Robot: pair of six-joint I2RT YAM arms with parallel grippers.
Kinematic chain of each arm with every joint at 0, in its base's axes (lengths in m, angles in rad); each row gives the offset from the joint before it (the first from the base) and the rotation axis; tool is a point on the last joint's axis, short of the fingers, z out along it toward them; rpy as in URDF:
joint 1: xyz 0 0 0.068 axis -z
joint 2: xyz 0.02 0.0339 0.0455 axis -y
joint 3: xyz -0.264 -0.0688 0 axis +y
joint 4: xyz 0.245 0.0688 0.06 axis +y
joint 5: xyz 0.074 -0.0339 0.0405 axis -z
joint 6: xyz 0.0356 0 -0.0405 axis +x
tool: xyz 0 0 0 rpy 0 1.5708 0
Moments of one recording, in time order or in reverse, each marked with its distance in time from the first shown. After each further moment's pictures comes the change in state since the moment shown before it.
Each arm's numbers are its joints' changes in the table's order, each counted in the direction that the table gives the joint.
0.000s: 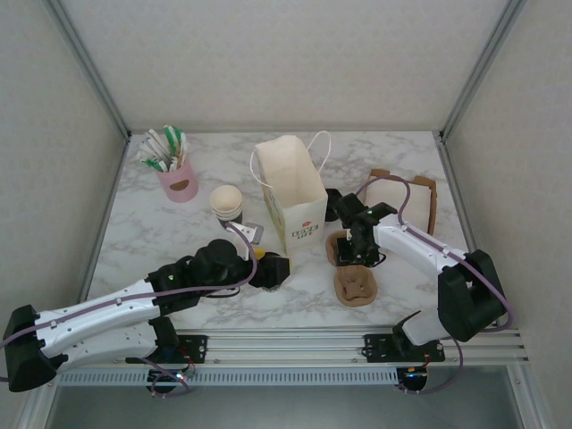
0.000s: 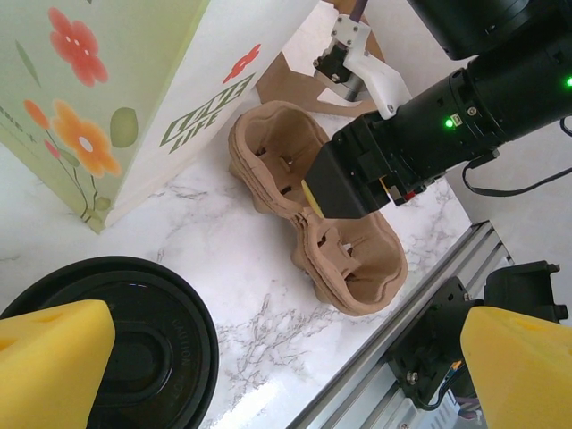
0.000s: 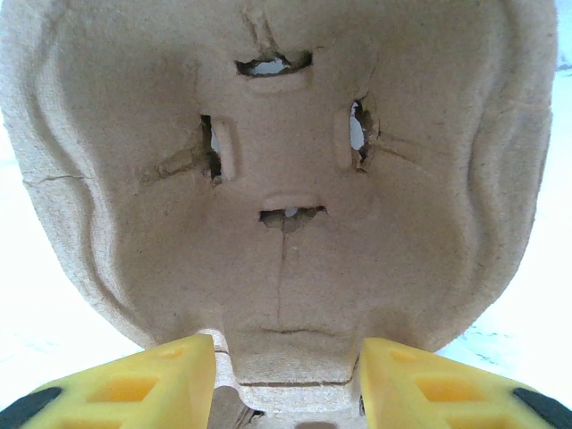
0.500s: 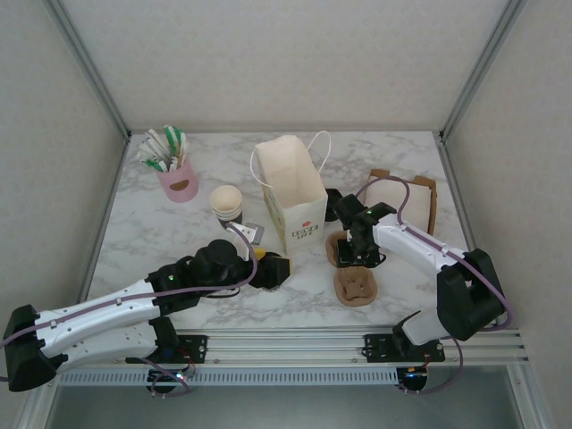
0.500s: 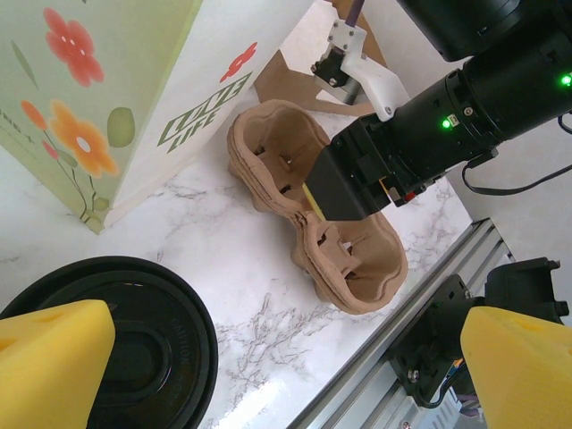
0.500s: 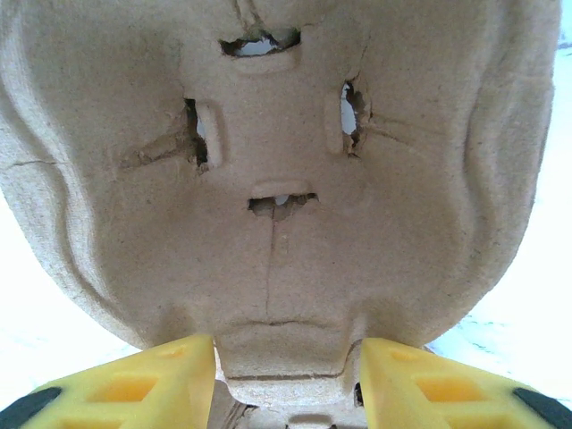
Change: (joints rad) left arm 0.002 0.000 0.000 0.000 0.000 0.007; right arm 0.000 -0.005 0.002 0.018 0.000 0.004
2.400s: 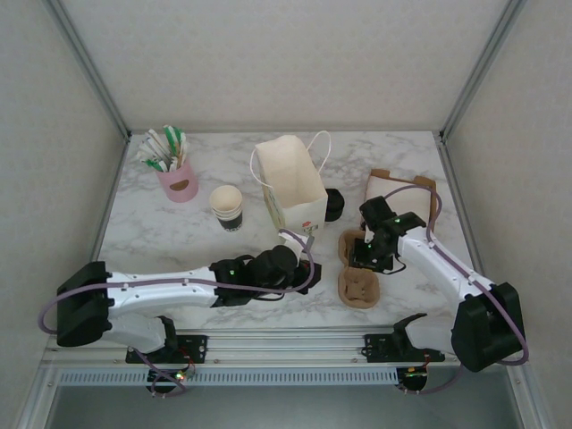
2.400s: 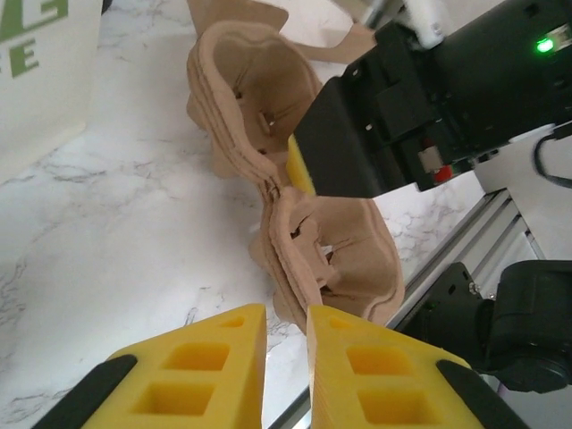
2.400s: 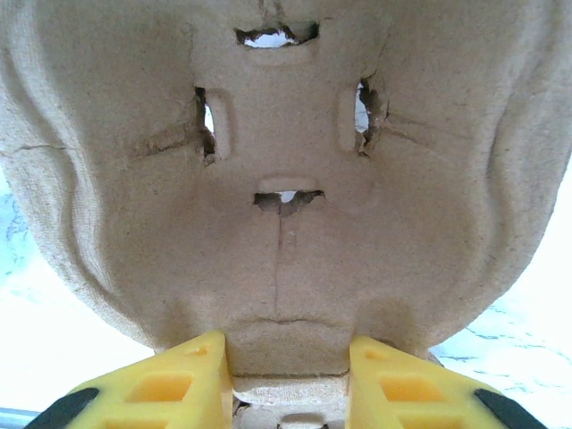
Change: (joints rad) left arm 0.180 -0.468 -0.209 -0.138 -0.089 -0.085; right arm 0.151 0.204 0.106 -0.016 -0.140 0.030
